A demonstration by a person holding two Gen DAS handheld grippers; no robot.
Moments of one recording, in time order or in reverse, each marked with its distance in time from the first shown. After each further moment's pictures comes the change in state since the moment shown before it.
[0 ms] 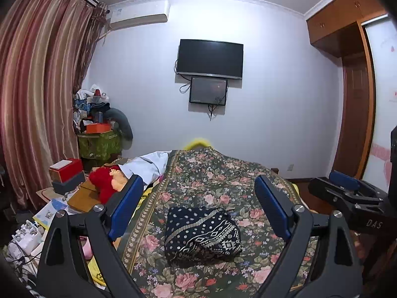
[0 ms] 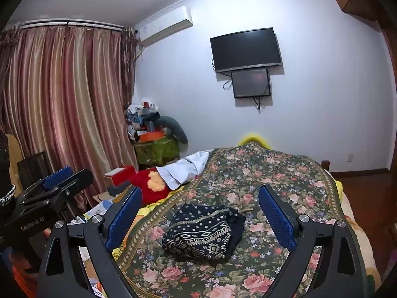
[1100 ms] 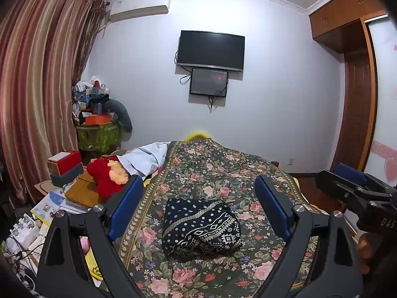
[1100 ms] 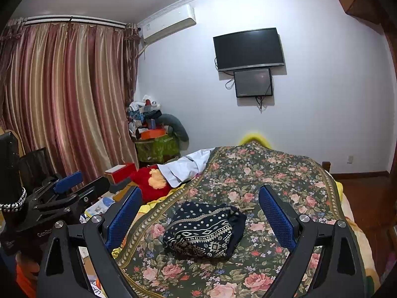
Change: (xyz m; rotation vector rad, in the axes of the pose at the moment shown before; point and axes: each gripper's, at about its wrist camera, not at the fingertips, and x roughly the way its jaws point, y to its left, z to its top) left arm 0.009 0.004 -0.013 -0.016 0.043 -0.008; right arm 0.002 0.002 -0.004 -0.020 0.007 0.007
